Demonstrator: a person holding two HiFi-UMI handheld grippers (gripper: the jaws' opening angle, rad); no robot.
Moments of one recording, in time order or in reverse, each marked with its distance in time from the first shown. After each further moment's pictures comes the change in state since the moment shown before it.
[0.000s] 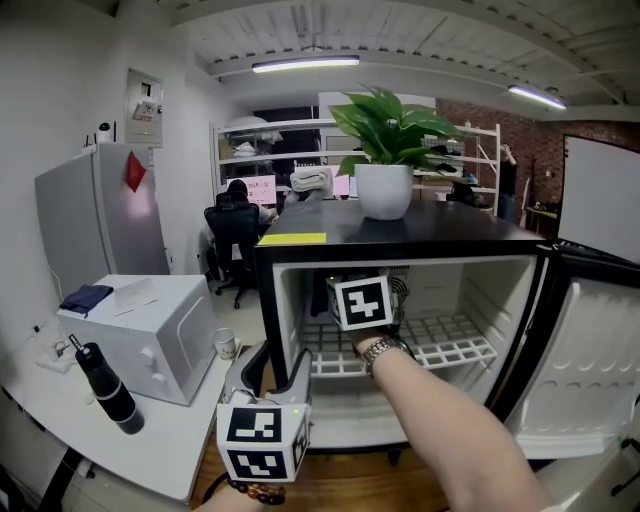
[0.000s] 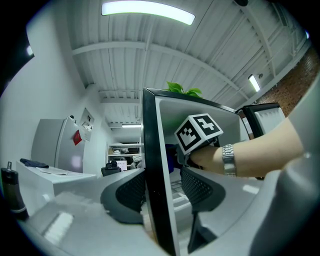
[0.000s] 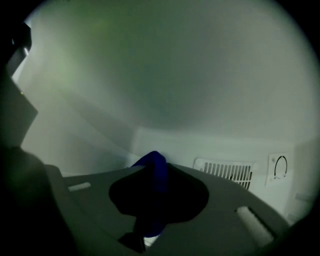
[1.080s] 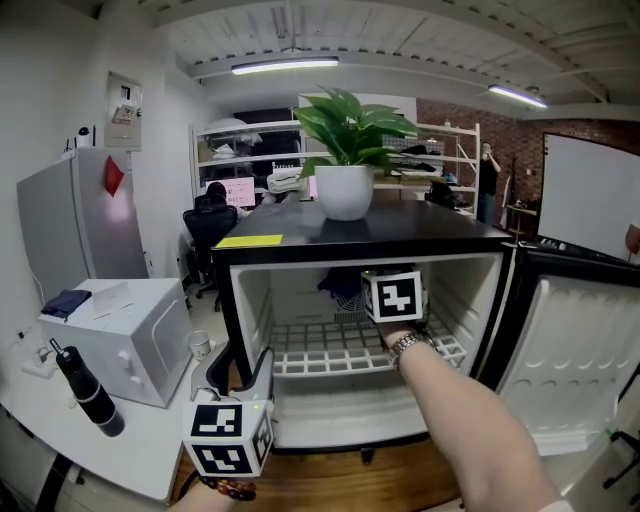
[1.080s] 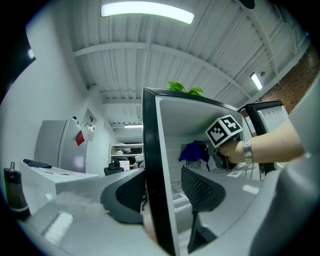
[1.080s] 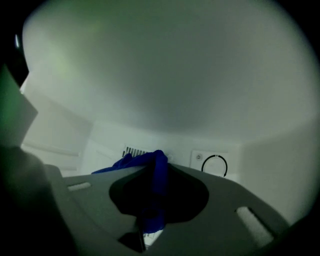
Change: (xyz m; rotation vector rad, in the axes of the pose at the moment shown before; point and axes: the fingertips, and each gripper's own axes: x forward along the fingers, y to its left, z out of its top) left arm 0.001 0.001 0.003 -0.003 -0.001 0.035; right arm -0.047 -0.128 -0.014 0.009 -0.002 -0.184
